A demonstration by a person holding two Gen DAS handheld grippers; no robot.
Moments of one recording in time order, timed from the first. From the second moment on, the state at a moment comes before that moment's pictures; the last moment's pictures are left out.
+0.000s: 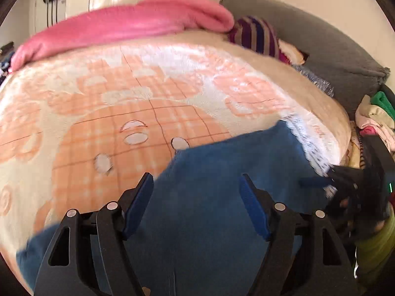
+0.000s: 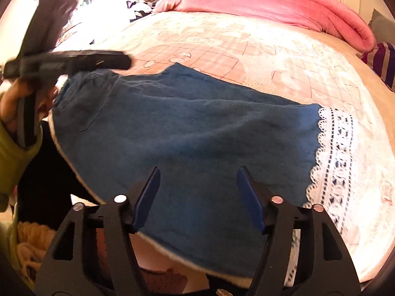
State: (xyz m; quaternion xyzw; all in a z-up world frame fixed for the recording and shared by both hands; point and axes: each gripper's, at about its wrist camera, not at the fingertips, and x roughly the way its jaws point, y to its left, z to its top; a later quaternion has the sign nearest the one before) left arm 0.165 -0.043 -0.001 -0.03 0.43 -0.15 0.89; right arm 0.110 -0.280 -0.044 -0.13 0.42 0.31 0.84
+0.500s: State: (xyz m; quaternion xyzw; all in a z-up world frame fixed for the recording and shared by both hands) left arm 0.225 -0.056 -0.042 -0.08 0.46 -0.18 0.87; right arm 0.102 -0.283 -0.062 -0.12 0.42 0.30 0.85
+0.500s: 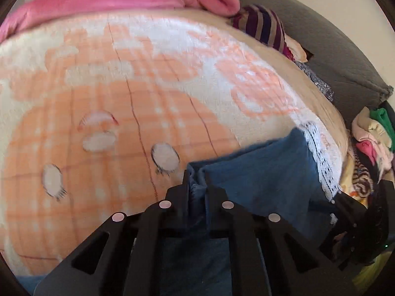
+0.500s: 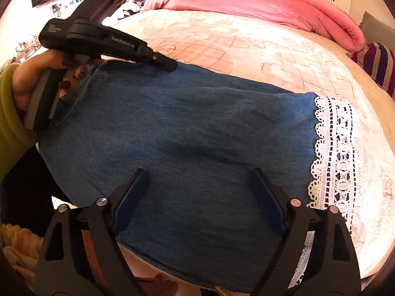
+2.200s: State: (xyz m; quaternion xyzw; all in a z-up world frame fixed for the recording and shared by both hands) left arm 0.180 -0.058 -0.063 -0.05 0.41 -0.19 0.89; right arm 0.238 -0.376 -0.030 0.04 0.39 0.25 0.89
